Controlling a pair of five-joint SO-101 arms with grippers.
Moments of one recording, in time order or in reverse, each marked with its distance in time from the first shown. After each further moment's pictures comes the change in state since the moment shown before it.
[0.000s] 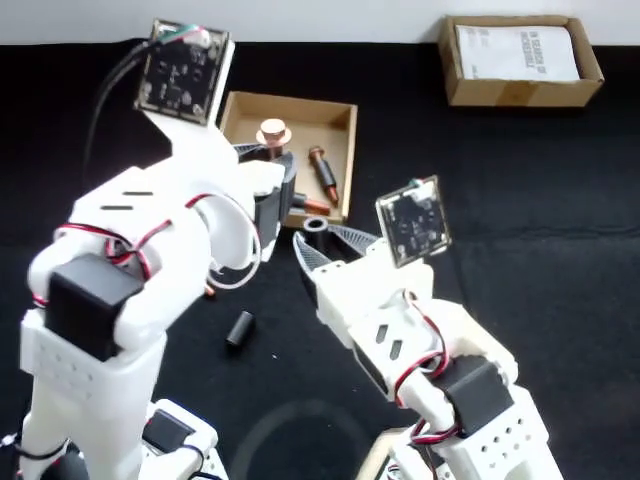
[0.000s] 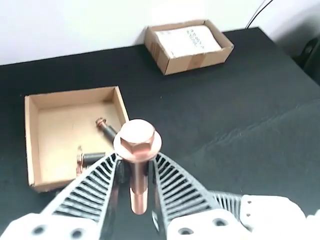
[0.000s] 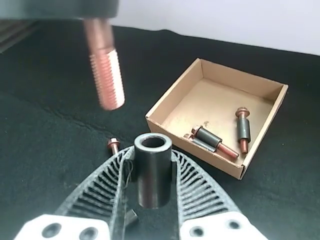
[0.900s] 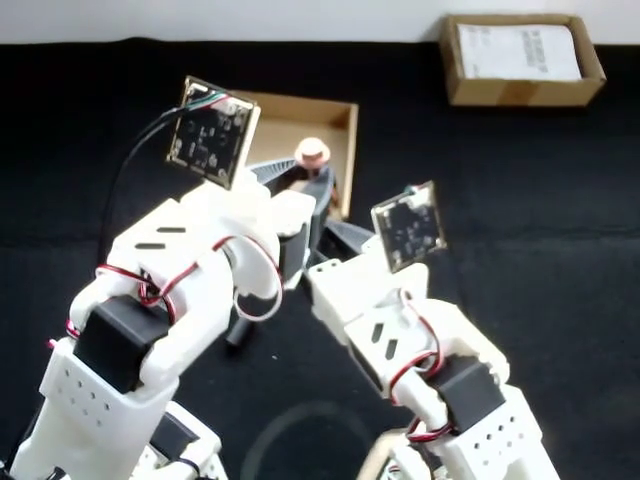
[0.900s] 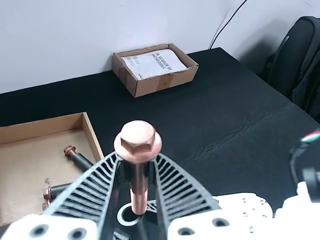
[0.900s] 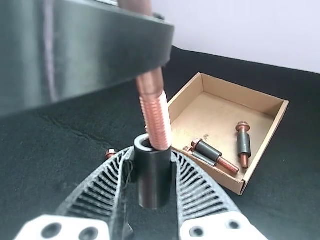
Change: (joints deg) left arm 7.0 -10.8 19.3 -16.1 -0.1; right arm 0.0 -0.8 4.0 -7.2 1.6
